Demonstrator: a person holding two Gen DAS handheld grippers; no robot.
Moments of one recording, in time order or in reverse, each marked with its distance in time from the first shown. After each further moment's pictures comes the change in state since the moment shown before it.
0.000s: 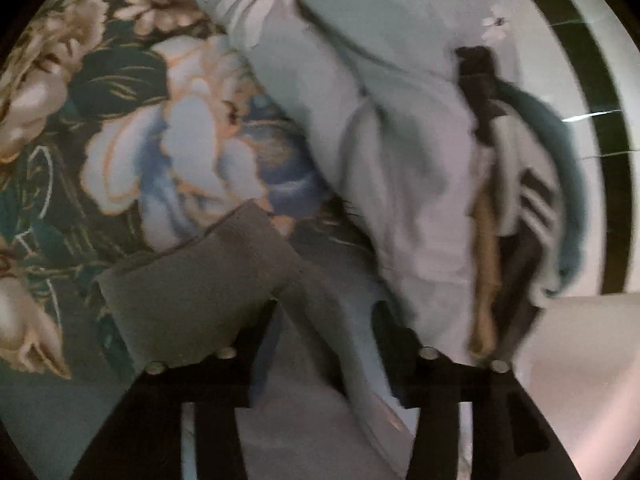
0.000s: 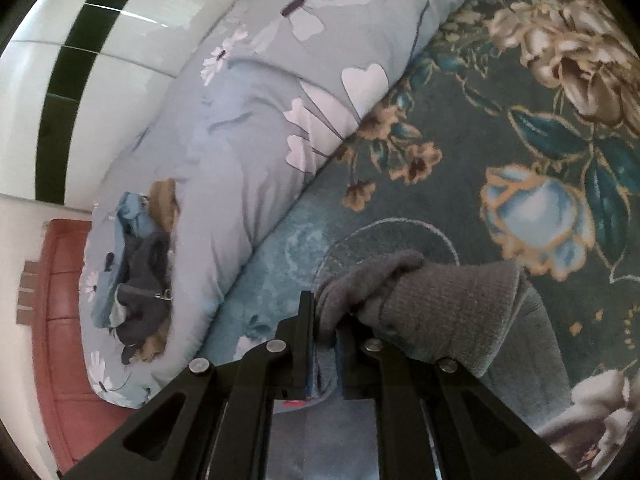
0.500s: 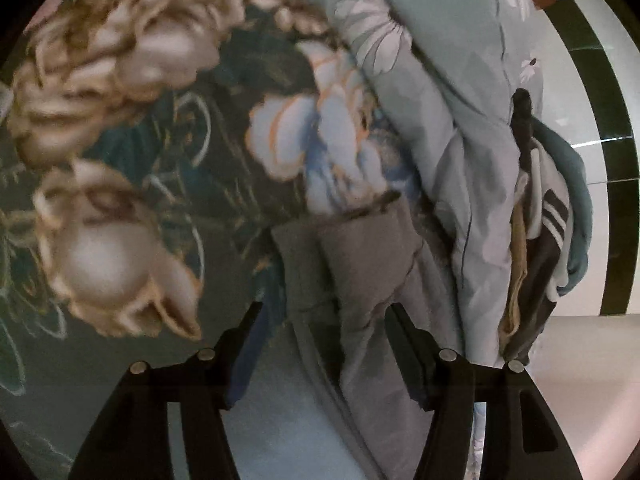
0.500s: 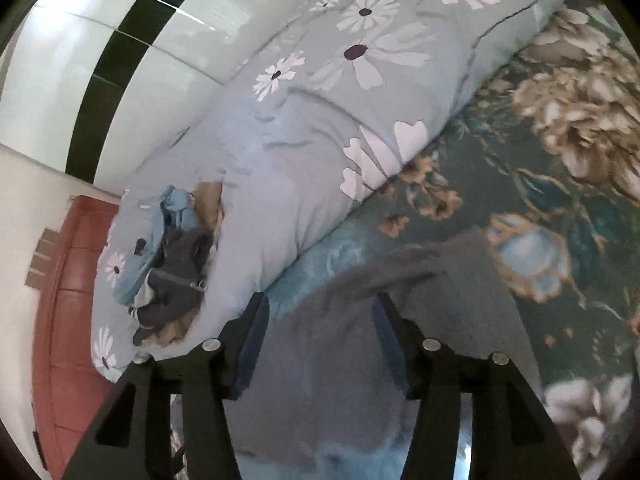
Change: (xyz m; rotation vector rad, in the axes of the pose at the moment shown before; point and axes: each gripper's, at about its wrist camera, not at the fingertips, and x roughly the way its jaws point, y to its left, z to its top) left arm -0.034 0.086 -0.032 -0.118 -0.017 0.088; right arm -0.068 0.019 -0.021 -0.142 -0.101 0.061
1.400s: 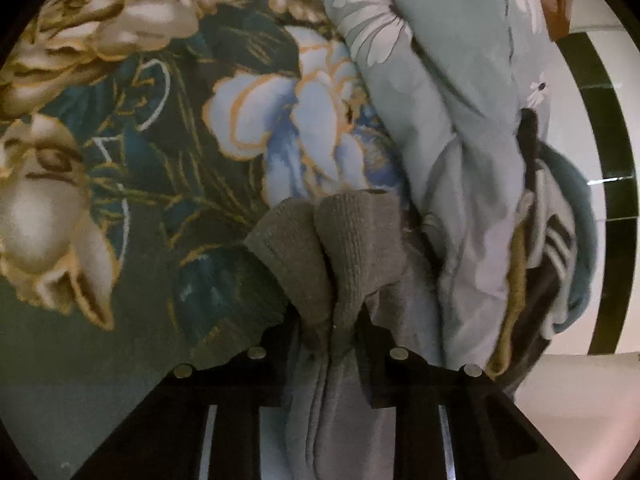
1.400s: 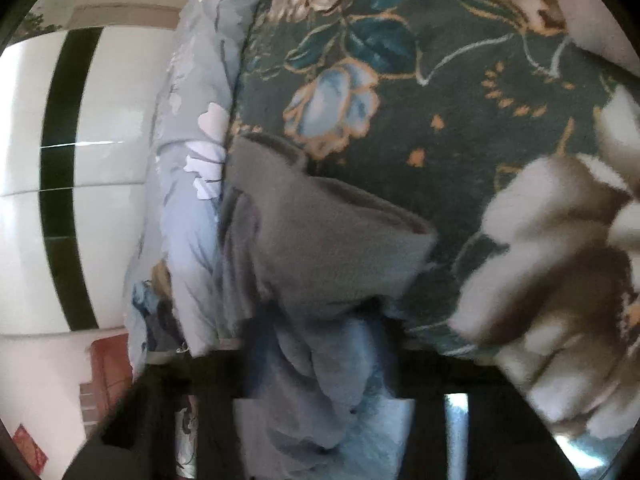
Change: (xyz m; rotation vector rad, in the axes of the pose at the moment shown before) left arm 0.021 -0.032 -0.019 -0.104 -0.097 -0.068; right arm 0.027 -0.111 -0.076 0.589 -0.079 0.020
